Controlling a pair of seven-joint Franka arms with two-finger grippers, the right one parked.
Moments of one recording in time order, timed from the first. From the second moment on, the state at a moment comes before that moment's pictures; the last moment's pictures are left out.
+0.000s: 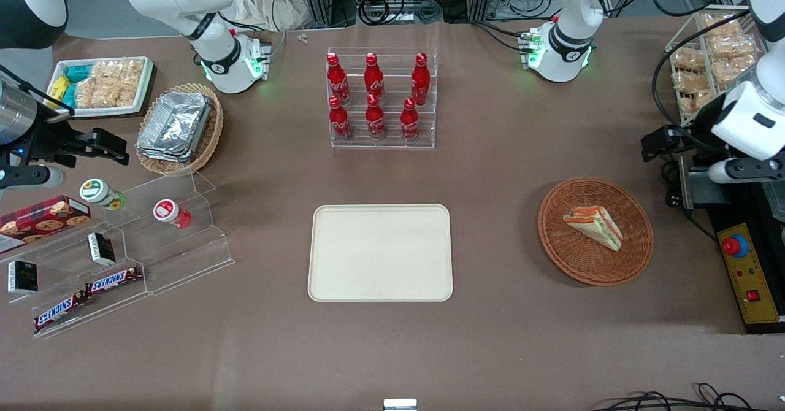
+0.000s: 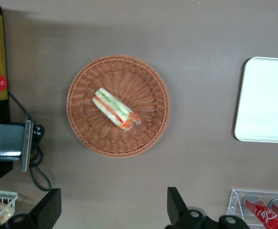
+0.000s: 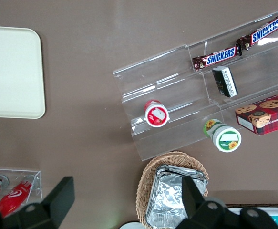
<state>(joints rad) -0.01 0.03 -0.05 -1.59 -0.02 1.61 -0.13</state>
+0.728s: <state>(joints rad) 0.04 0.06 -0.05 -1.76 -0.02 1.65 -0.39</state>
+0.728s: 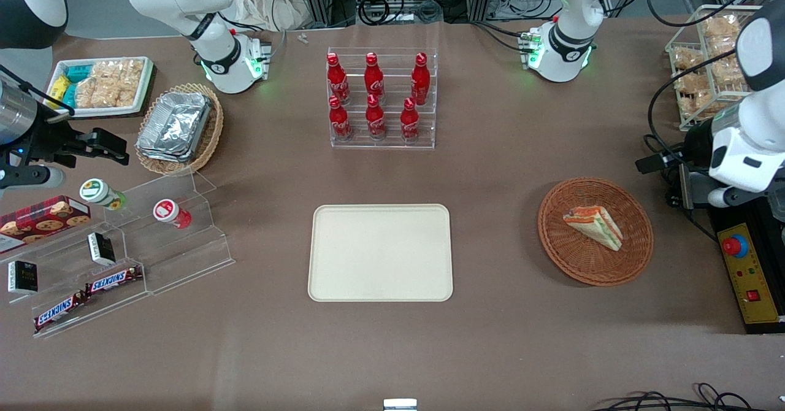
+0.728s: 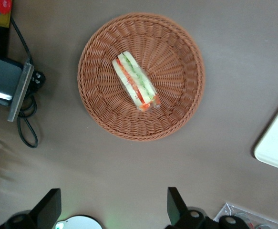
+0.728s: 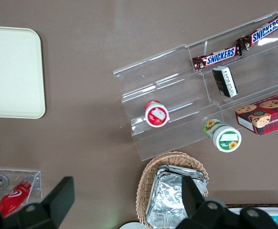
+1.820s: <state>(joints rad) 0.06 0.35 -0.05 -1.99 -0.02 2.24 -0.87</state>
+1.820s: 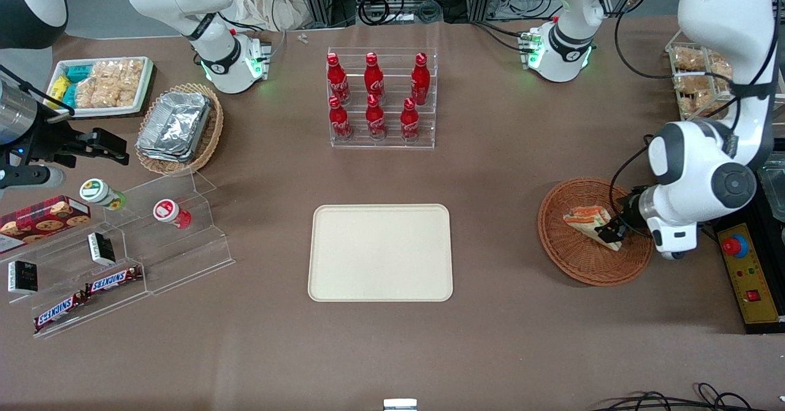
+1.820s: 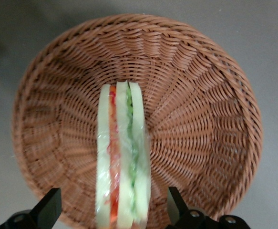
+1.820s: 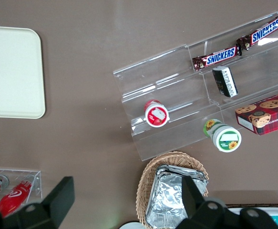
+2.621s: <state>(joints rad) 0.06 0.40 -0.05 -2.08 -0.02 2.41 -0.92</state>
